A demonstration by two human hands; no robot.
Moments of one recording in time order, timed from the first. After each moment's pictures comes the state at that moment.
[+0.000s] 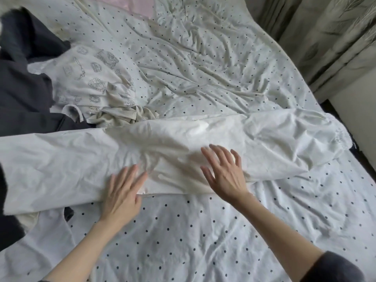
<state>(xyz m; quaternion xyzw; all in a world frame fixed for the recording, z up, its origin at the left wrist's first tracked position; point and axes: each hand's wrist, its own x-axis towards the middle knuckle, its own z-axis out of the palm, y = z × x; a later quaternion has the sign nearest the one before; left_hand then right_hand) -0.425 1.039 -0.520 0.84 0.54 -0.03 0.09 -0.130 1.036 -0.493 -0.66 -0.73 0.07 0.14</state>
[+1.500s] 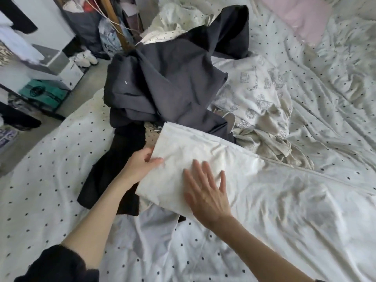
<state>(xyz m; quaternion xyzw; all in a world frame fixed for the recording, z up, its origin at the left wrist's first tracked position) -0.694 1.115 -0.481 0.35 0.79 0.24 0.45 -0.482 1.111 -0.521 -0.45 -0.87 0.18 -0.07</state>
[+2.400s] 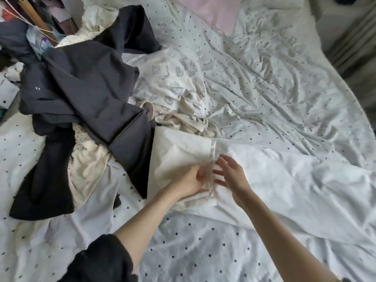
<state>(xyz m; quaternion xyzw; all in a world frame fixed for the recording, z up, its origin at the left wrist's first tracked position) -0.411 1.120 -0.485 0.58 0.59 0.14 0.54 -0.274 1.129 -0.454 -0.64 -0.34 0.62 0.30</state>
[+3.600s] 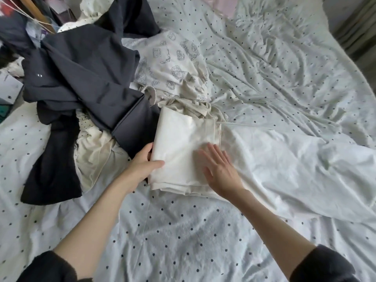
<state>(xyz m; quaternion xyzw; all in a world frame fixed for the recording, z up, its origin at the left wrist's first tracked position) -0.509 1.090 -0.467 0.37 0.69 0.25 0.56 -0.281 1.094 -0.509 -0.54 -0.81 0.23 0.06</state>
